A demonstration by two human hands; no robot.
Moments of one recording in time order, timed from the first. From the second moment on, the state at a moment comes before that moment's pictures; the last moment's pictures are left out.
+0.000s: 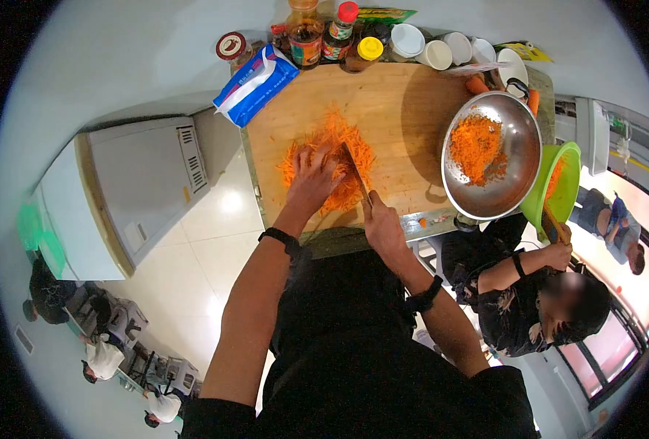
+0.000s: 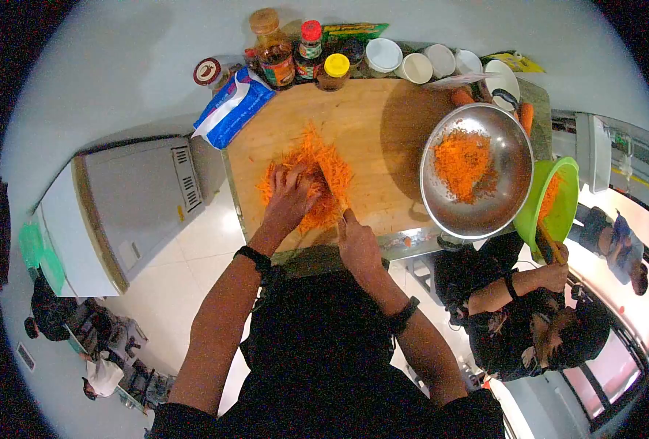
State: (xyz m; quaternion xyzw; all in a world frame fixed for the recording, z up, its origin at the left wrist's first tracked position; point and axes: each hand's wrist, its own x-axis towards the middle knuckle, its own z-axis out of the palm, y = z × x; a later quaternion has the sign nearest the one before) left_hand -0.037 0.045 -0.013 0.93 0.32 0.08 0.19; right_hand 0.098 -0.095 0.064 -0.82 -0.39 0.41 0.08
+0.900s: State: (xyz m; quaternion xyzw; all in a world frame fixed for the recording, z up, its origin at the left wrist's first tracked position) left_hand -0.046 0.040 -0.009 0.93 0.29 -0.03 0.22; right_hand 0.090 -0.077 0.049 -0.84 -0.39 0.38 0.06
